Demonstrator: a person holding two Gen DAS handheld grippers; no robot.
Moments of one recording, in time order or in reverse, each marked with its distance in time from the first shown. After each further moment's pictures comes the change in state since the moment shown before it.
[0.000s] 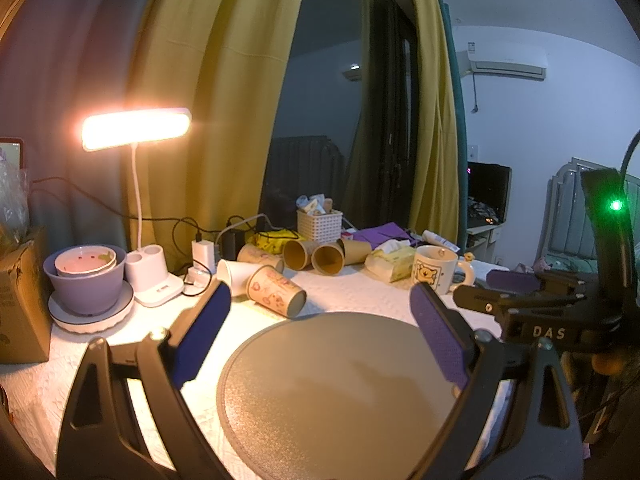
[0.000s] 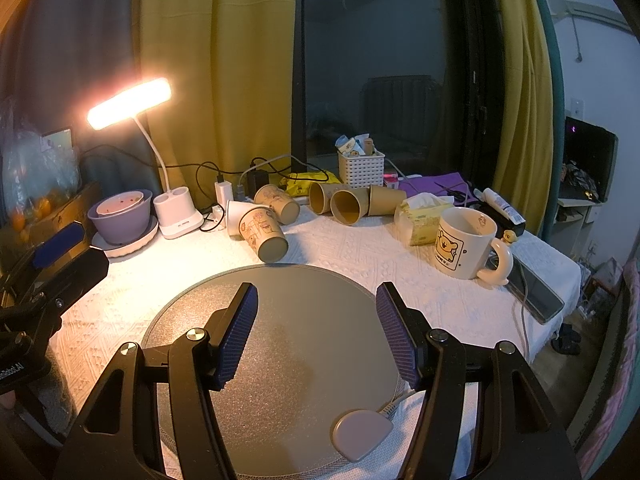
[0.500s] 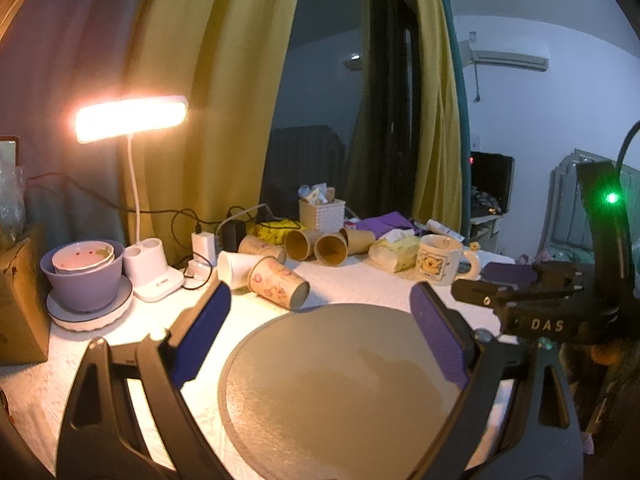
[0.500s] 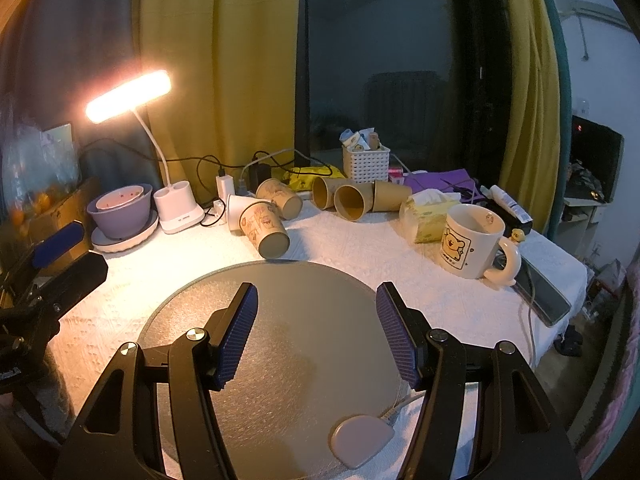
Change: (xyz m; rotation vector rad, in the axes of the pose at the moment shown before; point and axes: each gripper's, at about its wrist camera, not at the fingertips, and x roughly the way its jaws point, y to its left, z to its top) left arm 0.011 -0.007 -0.001 0.015 0.041 0.016; right arm 0.014 -0.003 0.000 -0.015 0.024 0.022
